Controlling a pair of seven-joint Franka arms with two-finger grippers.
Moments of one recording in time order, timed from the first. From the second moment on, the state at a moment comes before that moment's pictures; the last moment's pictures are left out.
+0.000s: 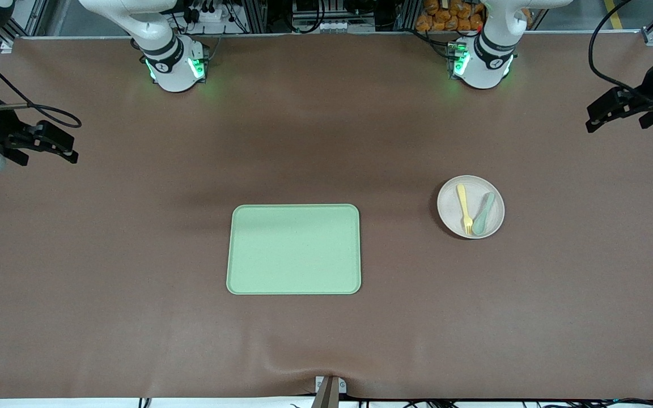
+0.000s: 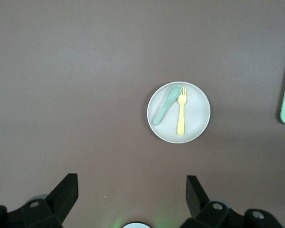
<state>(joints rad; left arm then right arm) -0.06 -0.08 0.00 -1.64 0.03 1.51 -0.10 0.04 0.01 -0.01 -1.57 0.03 1.58 0.01</state>
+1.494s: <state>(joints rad) 0.00 0.27 0.00 -2.15 0.03 2.32 0.03 0.04 0.00 -0.01 -1.57 0.03 1.58 0.01</state>
